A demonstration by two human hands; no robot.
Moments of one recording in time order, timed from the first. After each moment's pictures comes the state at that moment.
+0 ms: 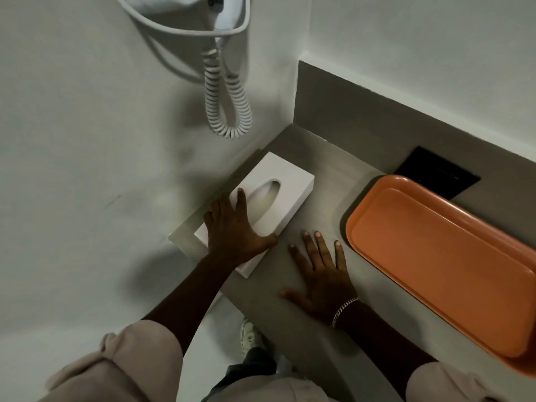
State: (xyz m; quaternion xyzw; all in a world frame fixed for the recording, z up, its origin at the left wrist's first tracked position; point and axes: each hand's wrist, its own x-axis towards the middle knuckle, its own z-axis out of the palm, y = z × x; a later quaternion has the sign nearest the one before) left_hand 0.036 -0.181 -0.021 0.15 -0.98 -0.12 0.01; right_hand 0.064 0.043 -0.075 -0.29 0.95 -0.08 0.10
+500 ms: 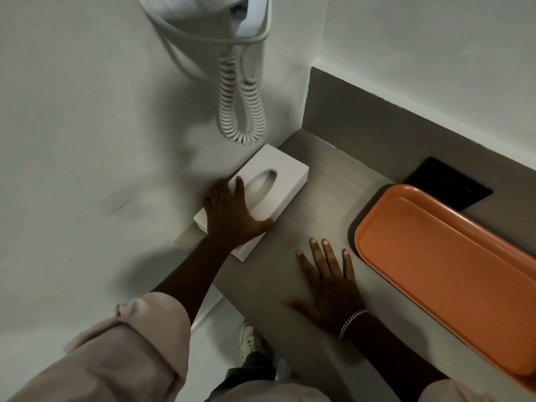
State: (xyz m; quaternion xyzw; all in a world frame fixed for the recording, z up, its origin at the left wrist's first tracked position) left_hand -0.002 -0.213 -0.020 0.16 -0.98 -0.10 0.00; right_hand 0.064 0.043 -0.079 -0.29 0.95 -0.07 0.08
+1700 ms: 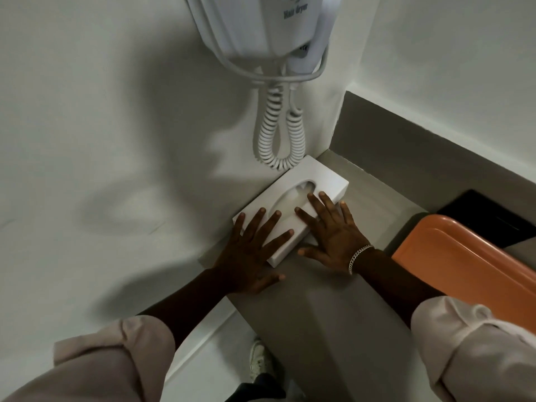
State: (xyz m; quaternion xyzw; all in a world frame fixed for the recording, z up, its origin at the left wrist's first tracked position) left_hand 0.033 -0.264 -0.052 -0.19 -0.98 -0.02 0.07; right_hand -0.088 -0.027 -0.044 -0.42 0.91 -0.05 0.04
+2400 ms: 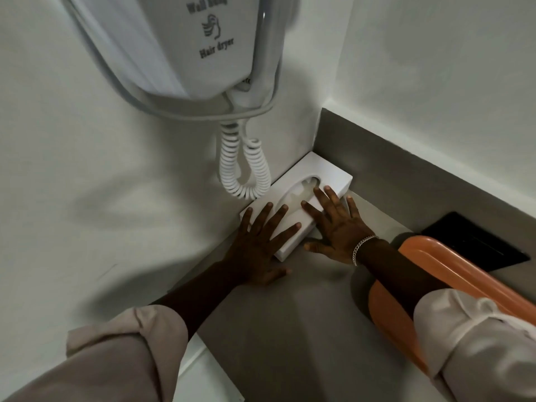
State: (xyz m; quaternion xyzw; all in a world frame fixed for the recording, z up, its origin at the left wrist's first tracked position) left_hand -0.062 -0.225 -0.060 -0.19 -0.98 -0.02 0.08; right_hand -0.177 0.008 -0.043 -0.38 0.92 0.00 0.08
